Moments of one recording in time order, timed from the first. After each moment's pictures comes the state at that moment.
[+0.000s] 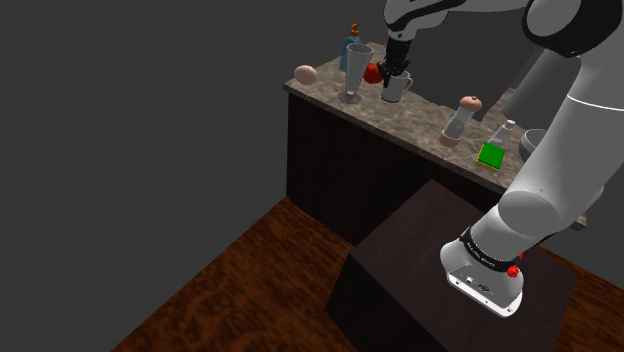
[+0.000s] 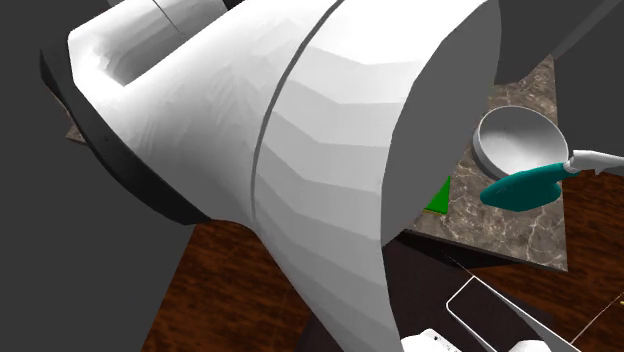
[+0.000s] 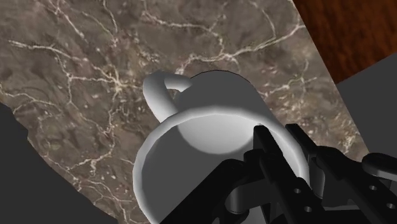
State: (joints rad) arm -0.19 0.25 -0.23 -1.77 -0.01 2.02 -0.06
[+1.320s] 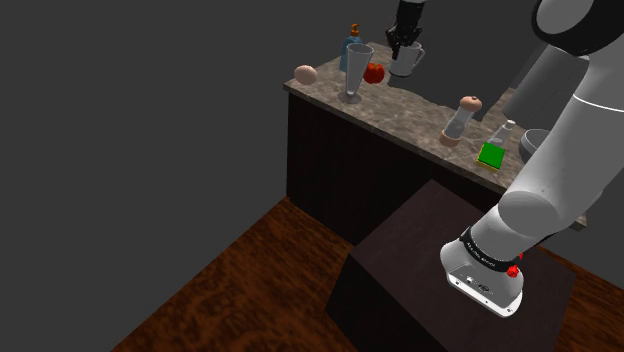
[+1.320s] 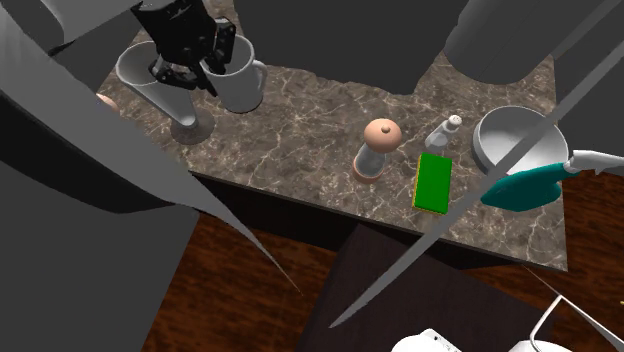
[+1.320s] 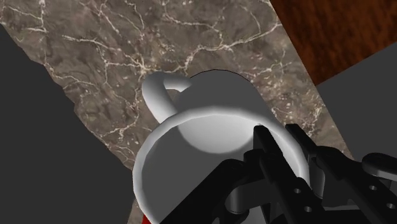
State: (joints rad) arm -0.19 0.21 -0.23 -1.55 -0.02 1.76 -0.07
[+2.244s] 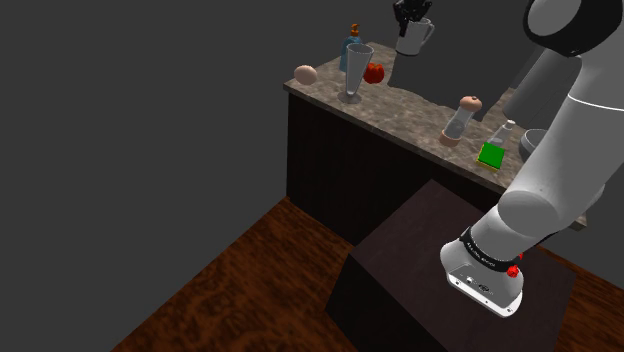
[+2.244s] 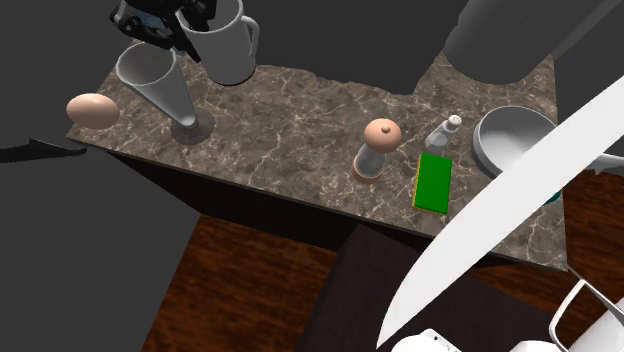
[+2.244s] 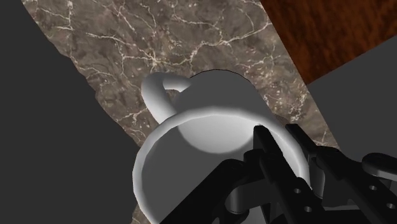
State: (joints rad) arm -0.20 0.25 -0.24 -1.31 -0.01 1.56 -0.09
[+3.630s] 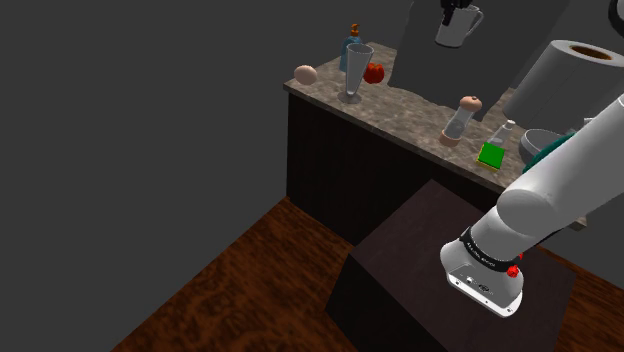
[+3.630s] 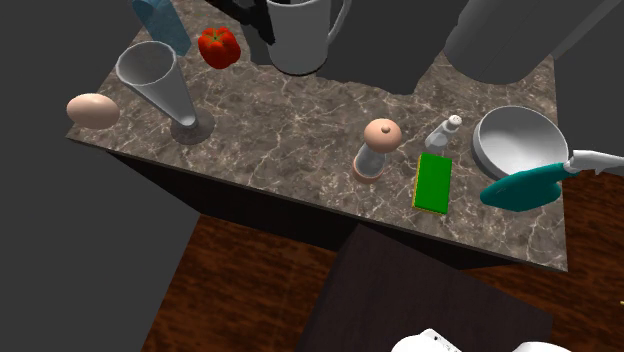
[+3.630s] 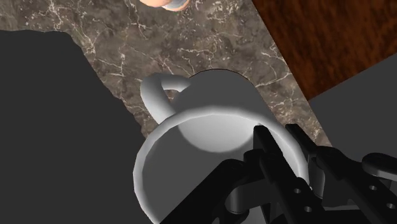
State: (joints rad) arm -0.23 -0.05 -0.27 -1.53 -0.08 1.49 -0.16
